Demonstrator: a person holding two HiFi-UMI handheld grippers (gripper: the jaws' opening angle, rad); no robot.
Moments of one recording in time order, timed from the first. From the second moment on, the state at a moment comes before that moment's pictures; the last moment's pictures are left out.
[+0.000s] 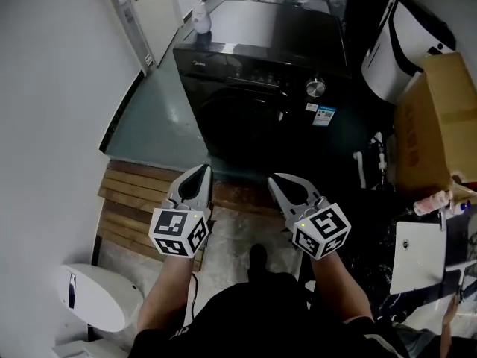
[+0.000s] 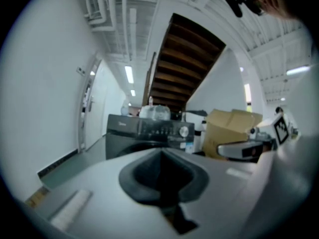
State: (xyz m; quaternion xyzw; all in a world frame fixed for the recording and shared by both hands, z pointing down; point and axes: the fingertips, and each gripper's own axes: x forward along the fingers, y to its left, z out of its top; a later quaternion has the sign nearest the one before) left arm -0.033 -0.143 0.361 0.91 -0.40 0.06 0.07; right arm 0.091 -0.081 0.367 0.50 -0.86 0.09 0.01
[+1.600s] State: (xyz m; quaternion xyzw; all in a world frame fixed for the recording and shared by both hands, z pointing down) left arm 0.109 -0.362 0.373 0.96 -0.26 0.06 0.09; right arm 0.210 -0.276 0.420 0.58 -0.78 0.16 0.14
